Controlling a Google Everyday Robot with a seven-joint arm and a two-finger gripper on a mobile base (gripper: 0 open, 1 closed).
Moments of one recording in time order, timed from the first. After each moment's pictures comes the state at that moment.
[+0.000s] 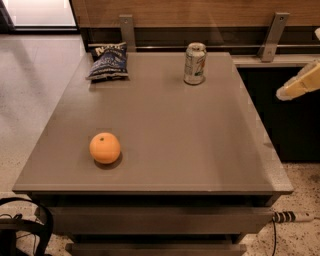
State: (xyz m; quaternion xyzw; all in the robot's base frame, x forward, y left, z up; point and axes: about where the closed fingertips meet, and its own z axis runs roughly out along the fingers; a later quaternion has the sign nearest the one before) arm 0.562 -0.307 0.980 -0.44 0.79 0.01 0.42
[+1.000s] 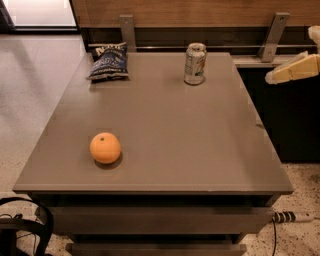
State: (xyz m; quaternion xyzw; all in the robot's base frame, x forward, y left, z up) arm 0.622 -0.321 0.975 -0.37 0.76 0.07 0.52
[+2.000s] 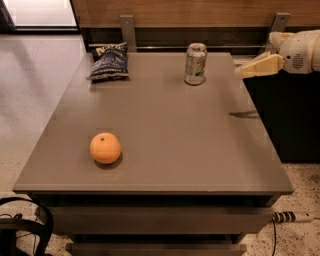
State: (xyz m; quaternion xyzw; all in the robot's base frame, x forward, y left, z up) arm 0.674 -0.260 0.949 -0.37 0.74 0.17 0.55
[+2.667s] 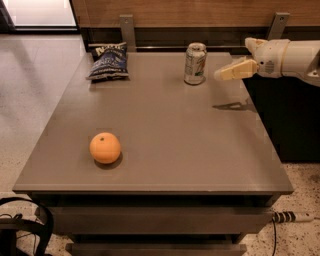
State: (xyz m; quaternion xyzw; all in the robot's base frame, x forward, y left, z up) arm 0.711 -0.217 0.925 -0.38 0.71 0.21 0.56
